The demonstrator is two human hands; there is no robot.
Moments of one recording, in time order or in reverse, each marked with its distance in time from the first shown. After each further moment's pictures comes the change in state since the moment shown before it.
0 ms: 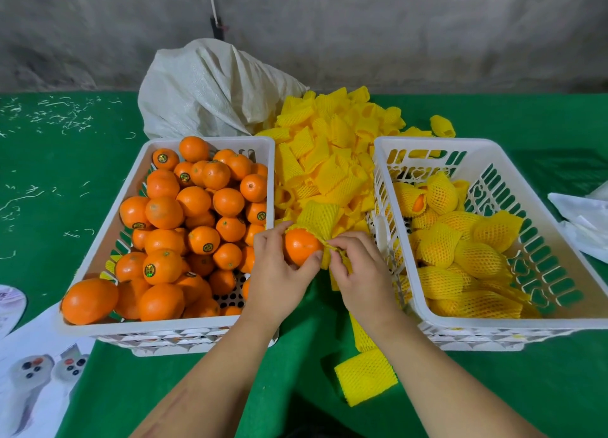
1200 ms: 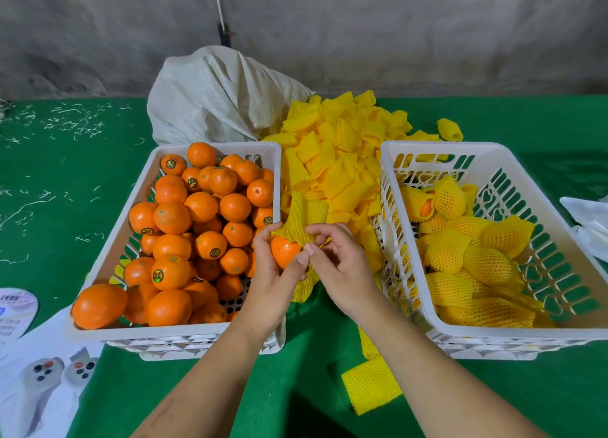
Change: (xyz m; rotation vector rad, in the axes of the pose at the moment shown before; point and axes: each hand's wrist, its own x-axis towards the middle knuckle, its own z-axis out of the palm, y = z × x) left_hand -0.002 -0.002 -0.017 -0.520 -0.113 -0.126; right_hand 0.024 -0.029 0.019 0.642 -0.225 0.349
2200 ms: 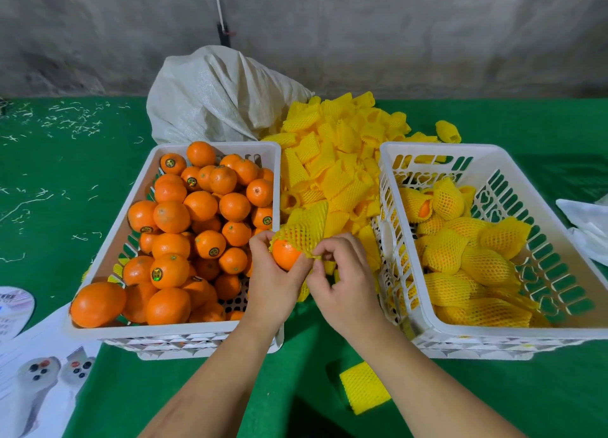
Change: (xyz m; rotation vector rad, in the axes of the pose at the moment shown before) left_hand -0.001 0.004 0.010 0.109 0.153 -0.047; right_hand -0.022 -0.011 0.005 -0.386 0.189 -0.372
